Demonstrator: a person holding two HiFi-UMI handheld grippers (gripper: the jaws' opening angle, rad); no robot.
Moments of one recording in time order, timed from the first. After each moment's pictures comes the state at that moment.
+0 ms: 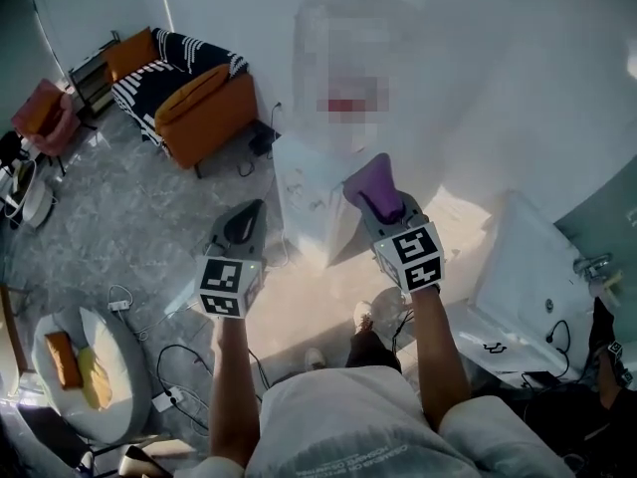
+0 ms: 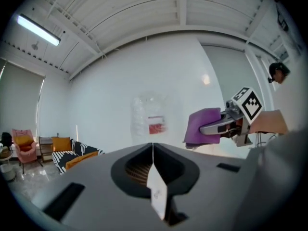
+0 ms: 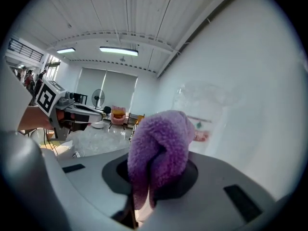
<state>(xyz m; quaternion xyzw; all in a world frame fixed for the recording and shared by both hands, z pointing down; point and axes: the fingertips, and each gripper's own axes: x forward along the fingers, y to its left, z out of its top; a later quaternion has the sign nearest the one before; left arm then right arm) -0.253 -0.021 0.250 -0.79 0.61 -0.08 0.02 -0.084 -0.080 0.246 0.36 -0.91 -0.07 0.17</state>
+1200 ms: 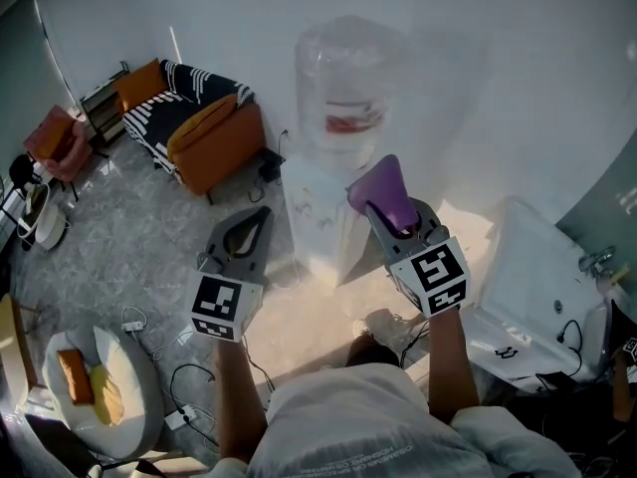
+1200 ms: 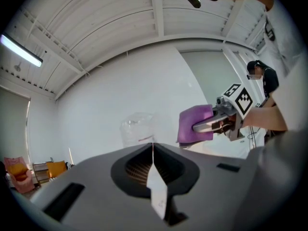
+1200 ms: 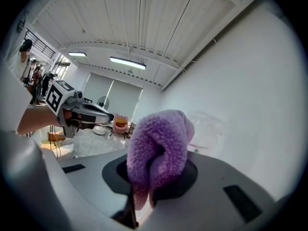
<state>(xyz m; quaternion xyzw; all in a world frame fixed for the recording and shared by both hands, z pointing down) -0.224 0.039 0.155 -0.81 0.57 -0.09 0.13 -0.077 -0.006 0.156 0.34 -0.92 -0.14 0.12</state>
